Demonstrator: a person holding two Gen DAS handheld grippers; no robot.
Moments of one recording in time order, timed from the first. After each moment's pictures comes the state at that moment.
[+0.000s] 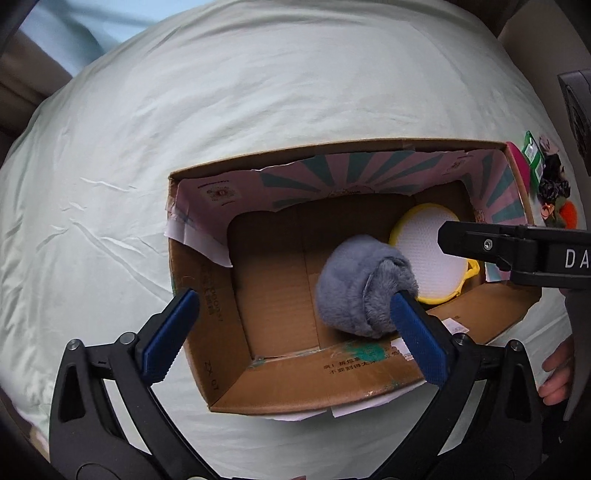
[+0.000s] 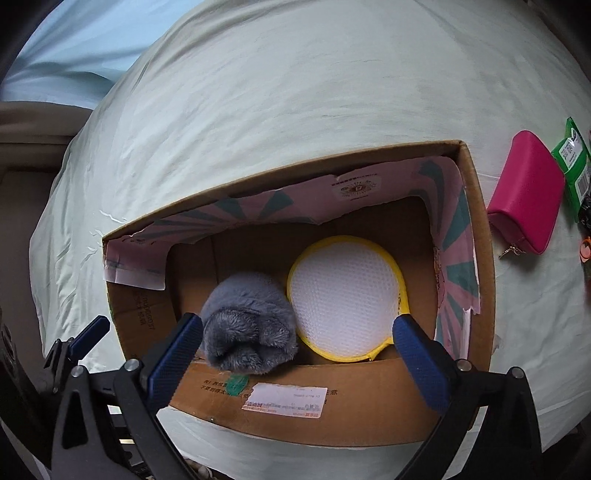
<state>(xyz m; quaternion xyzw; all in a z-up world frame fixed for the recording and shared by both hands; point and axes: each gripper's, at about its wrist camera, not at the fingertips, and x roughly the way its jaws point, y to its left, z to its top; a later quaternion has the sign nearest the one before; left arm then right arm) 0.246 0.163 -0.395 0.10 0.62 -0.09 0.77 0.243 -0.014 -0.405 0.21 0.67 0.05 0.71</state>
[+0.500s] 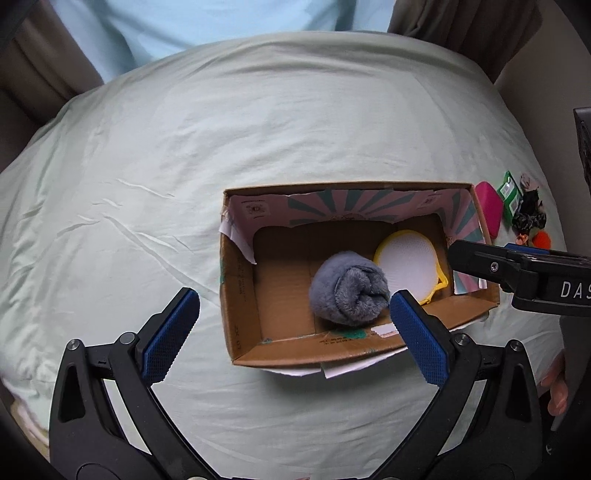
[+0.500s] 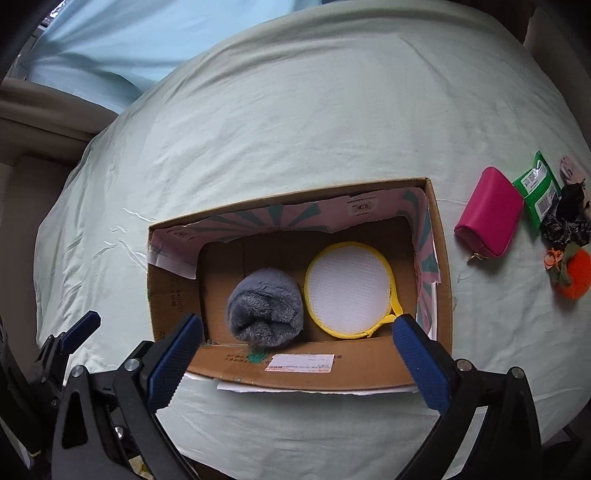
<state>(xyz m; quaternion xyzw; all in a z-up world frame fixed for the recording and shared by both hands) 0.211 0.184 -0.324 0.06 0.58 -0.08 0.81 0.210 -0.006 -0.332 0.17 0.63 0.05 0.76</state>
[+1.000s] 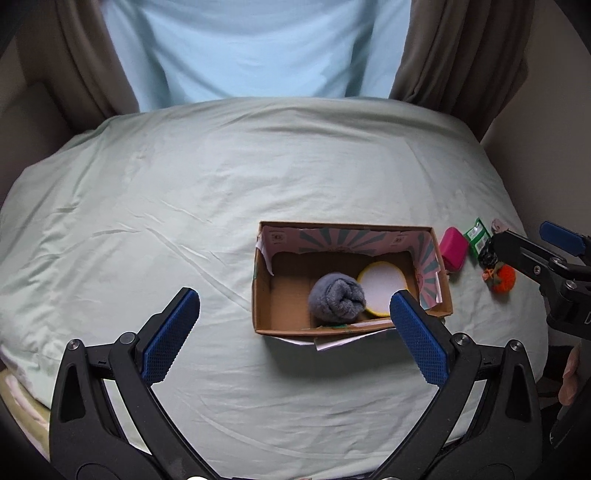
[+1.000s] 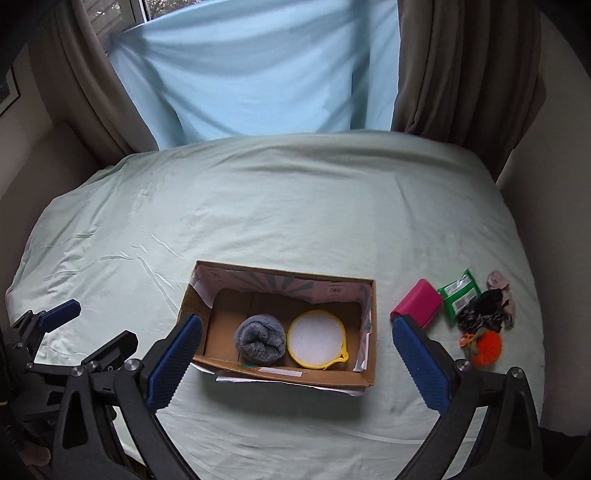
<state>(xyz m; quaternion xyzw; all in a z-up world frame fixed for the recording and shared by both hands) 0.134 0.215 -0.212 0.02 0.50 -0.05 0.87 0.124 0.013 -0.180 0.03 0.47 0.04 0.88</state>
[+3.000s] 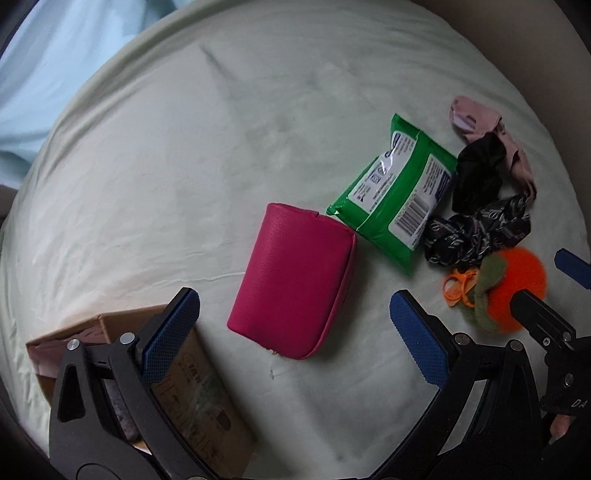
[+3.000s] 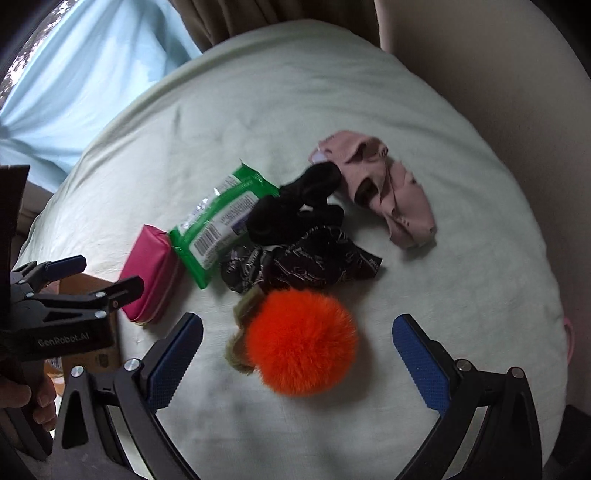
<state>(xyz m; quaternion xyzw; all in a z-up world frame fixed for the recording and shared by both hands) 0.254 -0.206 -0.432 0.20 0.58 -0.15 0.77 0.138 -0.366 -0.422 0.19 0.55 -0.06 0.81</state>
